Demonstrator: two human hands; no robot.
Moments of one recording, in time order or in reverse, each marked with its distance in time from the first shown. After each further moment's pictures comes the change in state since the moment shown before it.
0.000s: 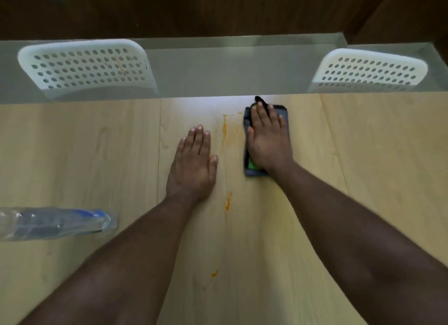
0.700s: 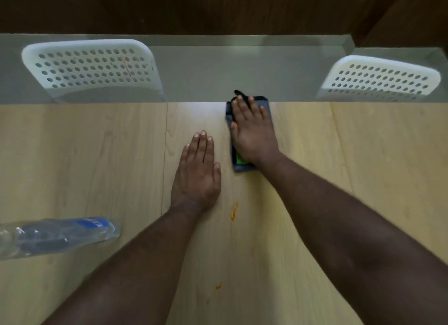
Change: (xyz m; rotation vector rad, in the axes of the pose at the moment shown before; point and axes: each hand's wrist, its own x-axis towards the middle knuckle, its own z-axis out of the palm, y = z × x) left_hand 0.002 -0.001 -0.002 -0.033 -0.005 -0.043; right_hand 0.048 -0.044 0.005 -0.011 -0.010 -0.165
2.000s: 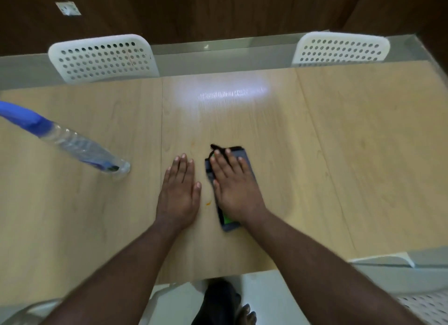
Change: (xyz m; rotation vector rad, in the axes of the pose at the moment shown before) left_hand -0.206 0.003 0.016 -0.068 -0.004 0.026; right_hand -0.291 -0.064 0.027 0.024 -0.049 -0.084
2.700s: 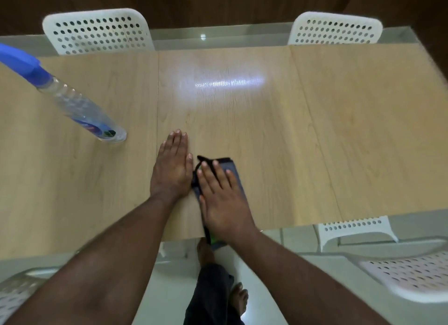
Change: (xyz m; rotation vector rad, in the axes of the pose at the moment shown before) left_hand -0.021 0.006 0.004 -0.038 0.090 -0.019; right_hand -0.108 -0.056 0.021 0.026 -0.021 -0.024
